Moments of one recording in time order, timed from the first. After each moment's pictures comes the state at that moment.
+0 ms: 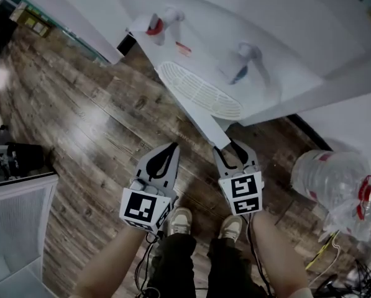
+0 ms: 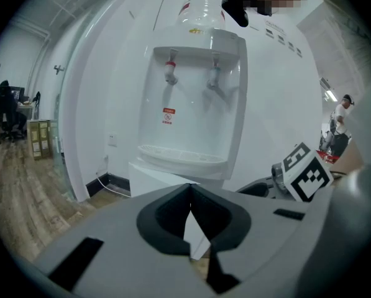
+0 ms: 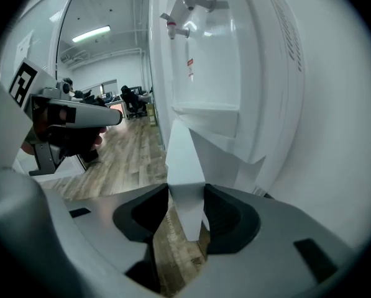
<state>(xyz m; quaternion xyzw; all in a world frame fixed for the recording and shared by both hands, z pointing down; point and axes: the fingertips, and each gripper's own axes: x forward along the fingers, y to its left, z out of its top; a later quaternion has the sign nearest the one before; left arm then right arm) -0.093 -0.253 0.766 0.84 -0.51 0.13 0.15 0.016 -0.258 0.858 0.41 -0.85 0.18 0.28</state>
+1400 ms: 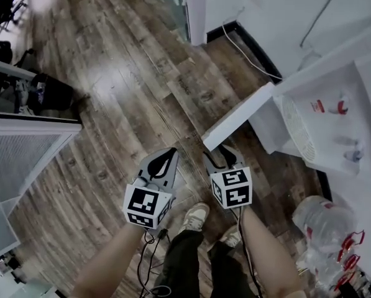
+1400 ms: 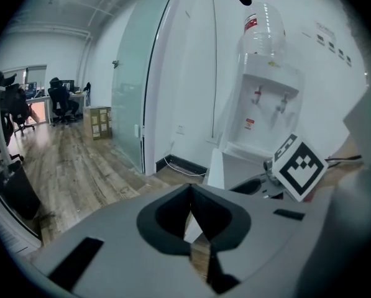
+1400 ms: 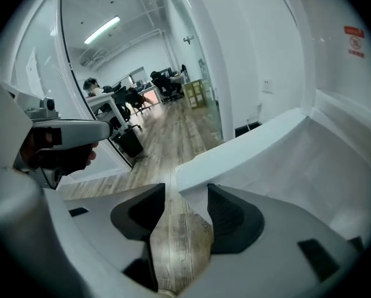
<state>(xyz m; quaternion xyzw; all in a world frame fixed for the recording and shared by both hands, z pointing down) -0.351 -0.171 0.749 0.71 -0.64 0.16 0.24 -0.265 -0.207 0.844 0.22 -0.88 0.25 0.34</state>
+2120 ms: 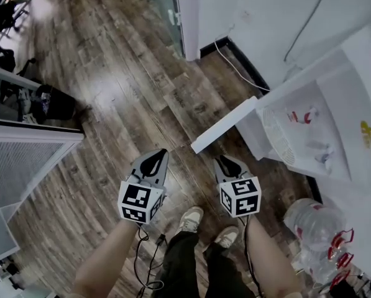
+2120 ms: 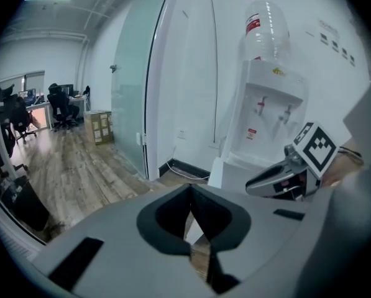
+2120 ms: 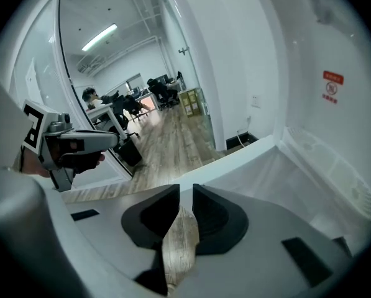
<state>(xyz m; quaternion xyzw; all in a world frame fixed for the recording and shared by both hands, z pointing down) -0.365 -0.184 0.697 0.70 -0.64 0.18 0.24 -0.224 -0.227 0.763 0.24 -0.88 0.26 0.33</state>
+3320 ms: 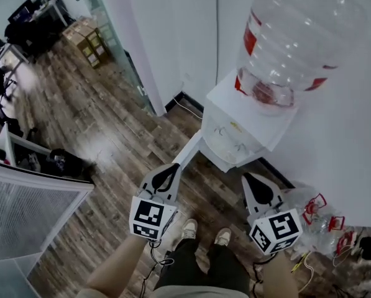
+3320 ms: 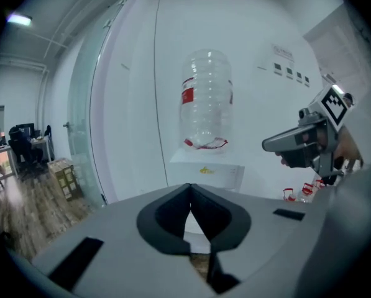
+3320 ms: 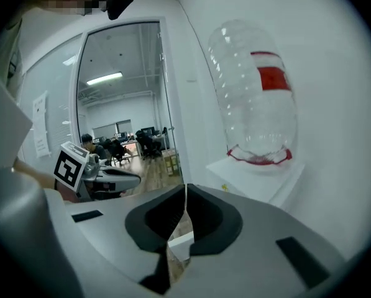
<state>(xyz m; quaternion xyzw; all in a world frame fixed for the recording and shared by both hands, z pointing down) -0.200 -0.203 0.313 0.81 -0.54 0.17 0.12 -0.038 -0.202 0.277 0.39 -0.90 0.15 0.15</state>
